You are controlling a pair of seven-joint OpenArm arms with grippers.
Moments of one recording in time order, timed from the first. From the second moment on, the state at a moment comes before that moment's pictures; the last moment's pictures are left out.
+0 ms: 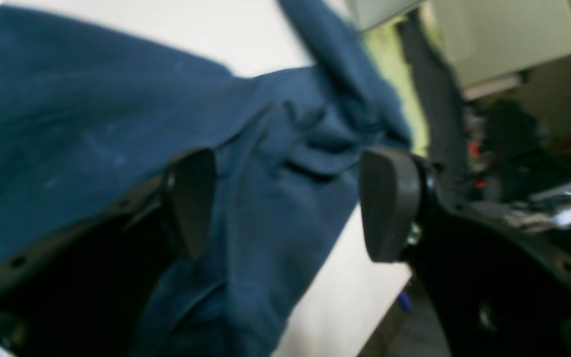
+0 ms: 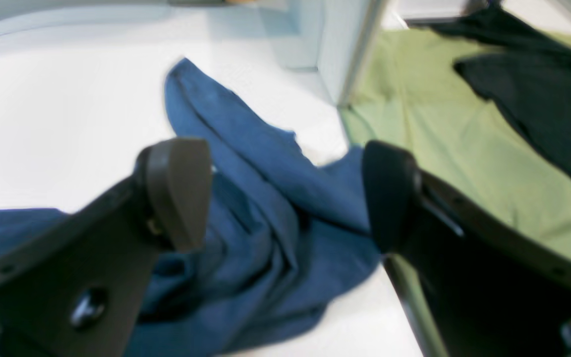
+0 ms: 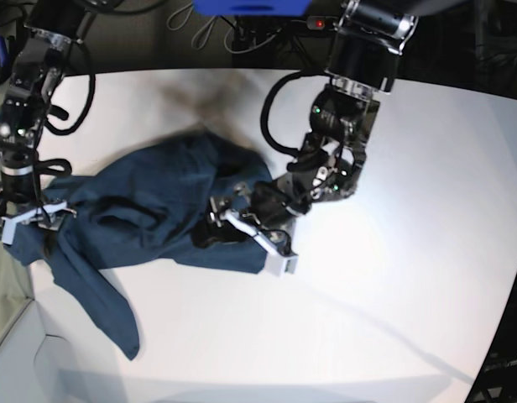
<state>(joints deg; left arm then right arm) -9.3 2.2 16.5 81.1 -47.5 -4.0 39.2 -5.5 10.1 26.9 101.3 8.1 9.9 -22.8</state>
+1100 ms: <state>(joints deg) -8.6 4.8 26.0 72.9 -37.4 -4.0 39.3 -5.8 8.6 27.0 99.0 7.9 9.9 -22.8</state>
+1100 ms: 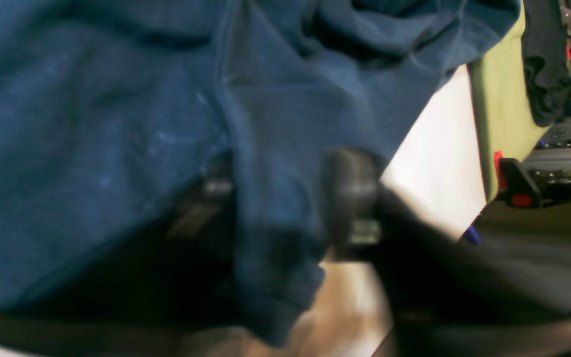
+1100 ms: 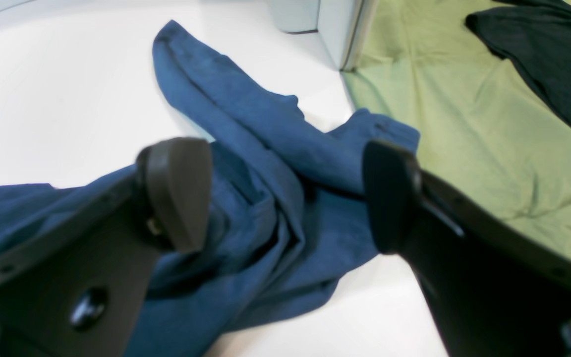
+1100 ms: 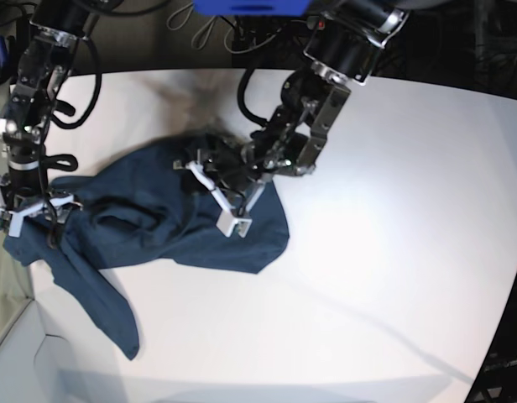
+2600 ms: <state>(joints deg) -59.3 3.4 24.9 19.2 -38.1 -4.0 -11.0 -8.7 4.6 25.1 99.3 7.9 10.1 -22.8</state>
